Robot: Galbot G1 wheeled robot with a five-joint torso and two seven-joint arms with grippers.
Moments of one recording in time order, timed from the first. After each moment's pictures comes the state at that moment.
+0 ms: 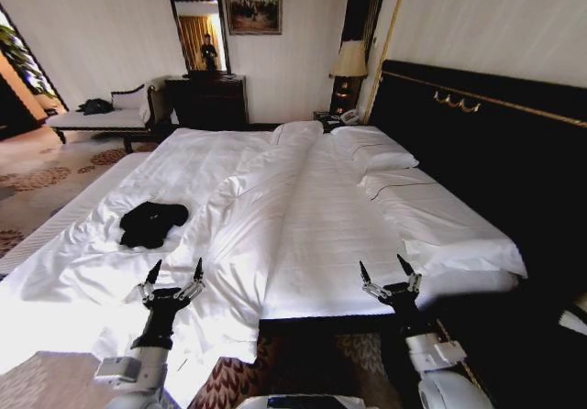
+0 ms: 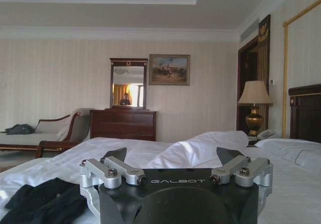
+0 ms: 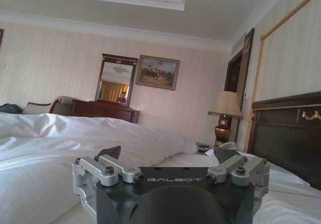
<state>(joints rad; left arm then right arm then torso) 1.93 -1.43 -0.69 -2.41 -0.24 -0.14 -0.02 -1.80 1.42 0.75 2.22 0.12 0.24 -0.18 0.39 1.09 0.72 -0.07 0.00</state>
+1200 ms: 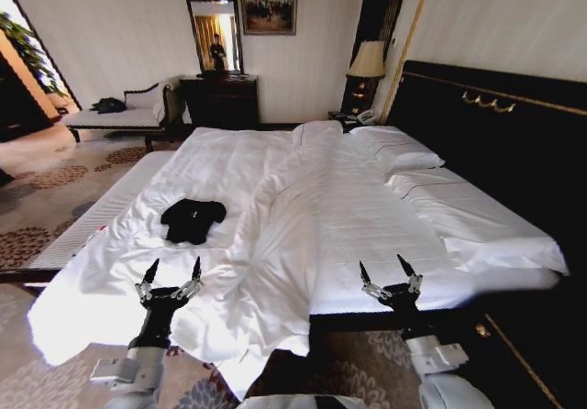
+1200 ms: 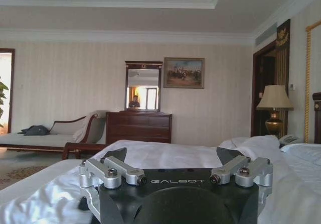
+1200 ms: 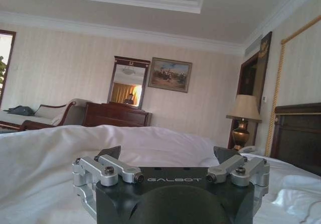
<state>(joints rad) 1.94 -1.44 -0.70 -2.43 -0.25 -0.14 -0.02 -1.81 1.43 0.75 2.23 0.11 0.24 -0.18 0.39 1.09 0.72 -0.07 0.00</state>
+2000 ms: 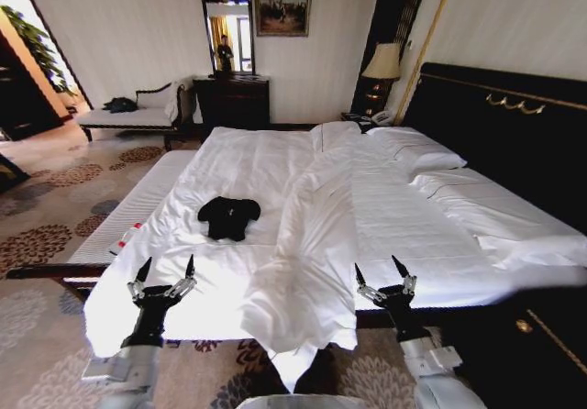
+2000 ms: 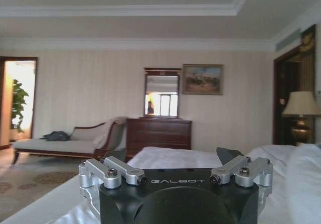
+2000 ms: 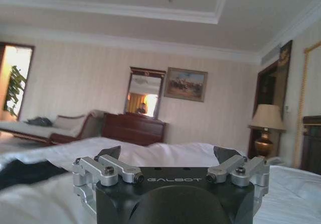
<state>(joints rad) 1.90 -1.42 -0.79 -2.41 -0.32 -0.13 -0.03 -1.84 1.44 0.68 2.28 0.11 0.27 -0.18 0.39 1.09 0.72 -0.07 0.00</state>
